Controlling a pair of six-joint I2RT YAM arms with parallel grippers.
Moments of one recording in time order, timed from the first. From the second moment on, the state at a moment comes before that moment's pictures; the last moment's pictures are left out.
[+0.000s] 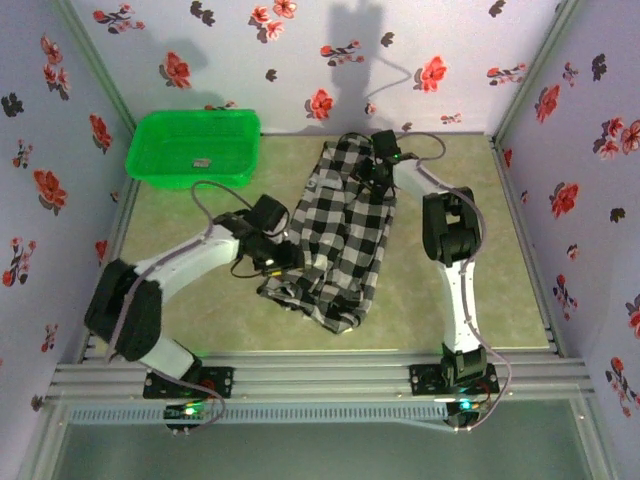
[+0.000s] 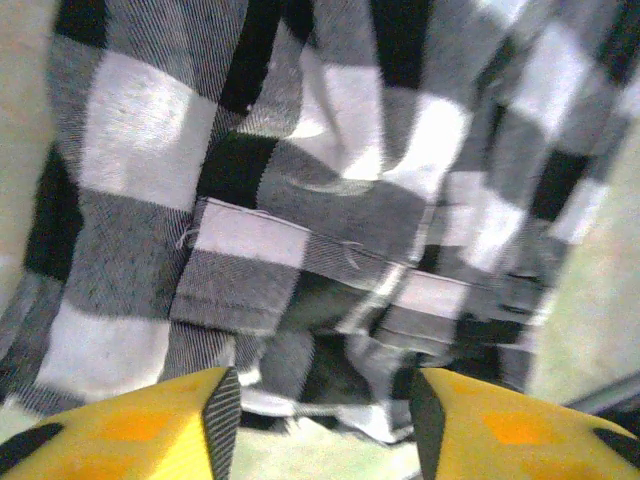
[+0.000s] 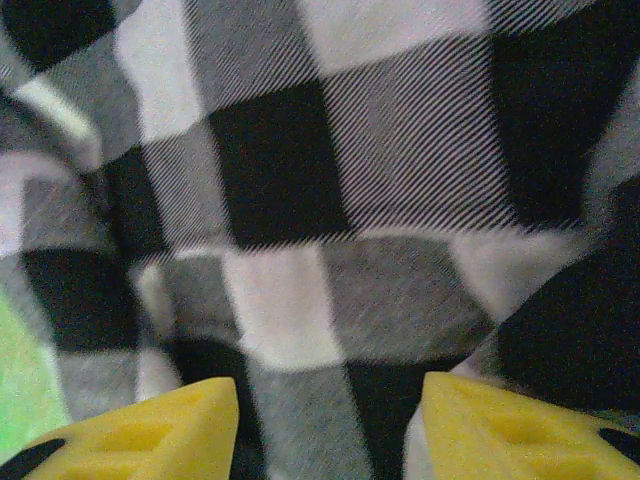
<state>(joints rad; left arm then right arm) -0.63 1.49 1.08 -0.75 0.28 -0.70 0.29 2.35 1.89 -0.51 -0.24 0.83</state>
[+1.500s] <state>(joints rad) -0.71 1.65 1.12 -0.76 0.36 -0.61 0.46 1.71 1.08 -0.65 -0.14 0.85</state>
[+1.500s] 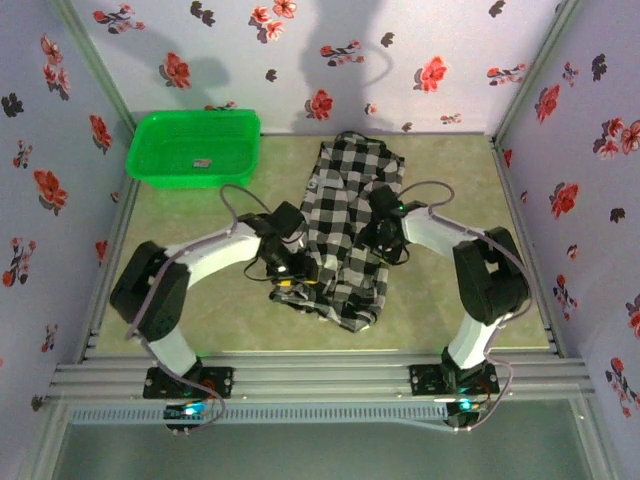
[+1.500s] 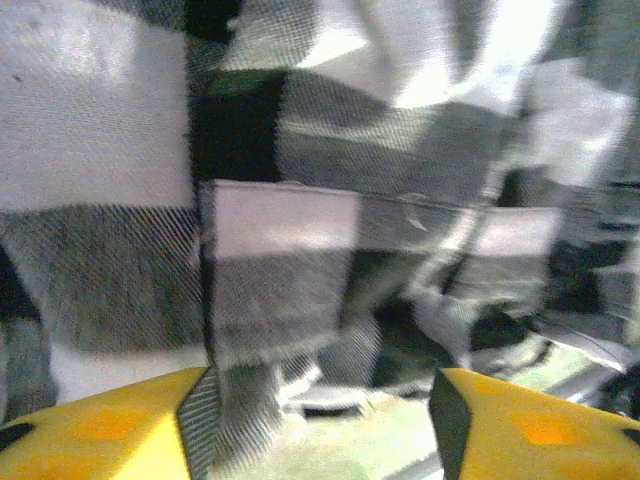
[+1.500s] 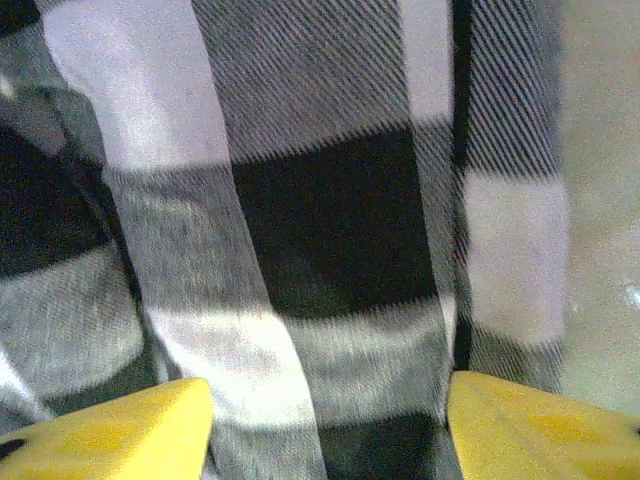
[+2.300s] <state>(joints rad) -0.60 1.69 1.07 -0.76 0.34 -0.45 0.48 1.29 0.59 -0.55 -0.27 1.11</state>
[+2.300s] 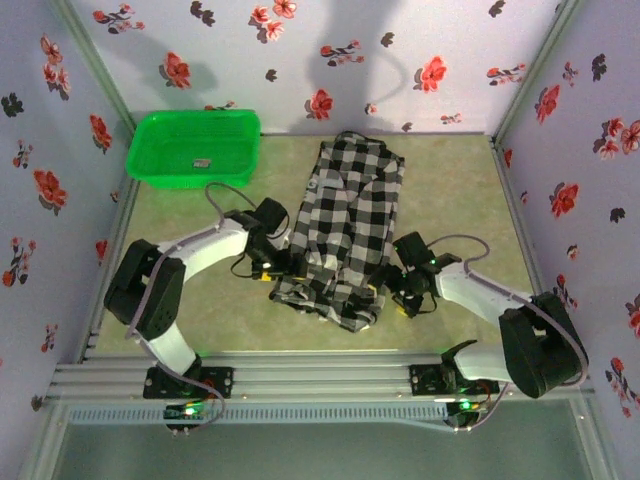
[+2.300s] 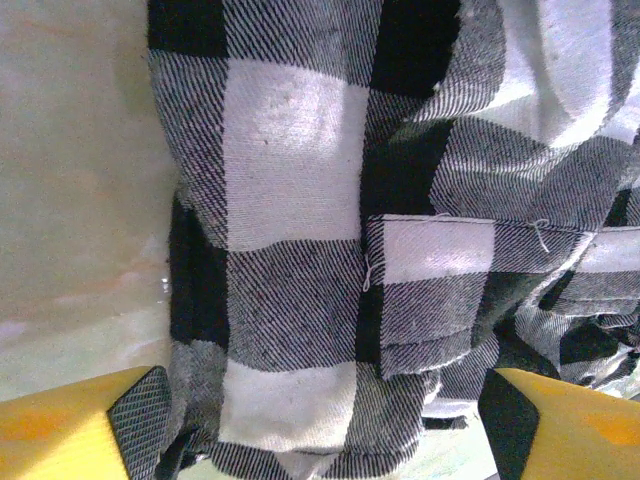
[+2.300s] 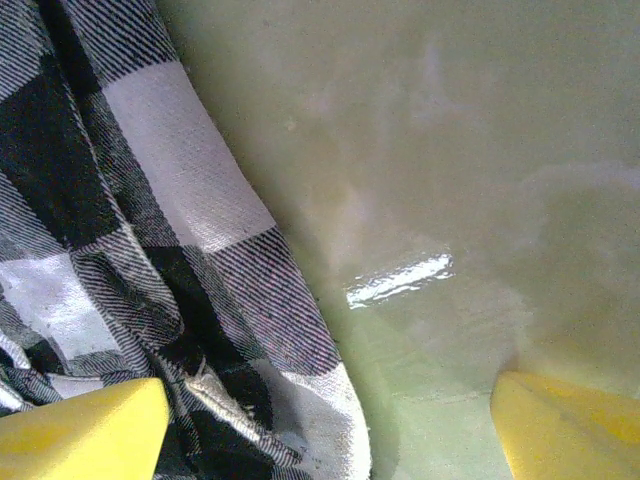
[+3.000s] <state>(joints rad) -0.60 1.73 1.06 -0.69 0.41 -0.49 0.54 1.28 0.59 -0.54 -0.19 1.17</state>
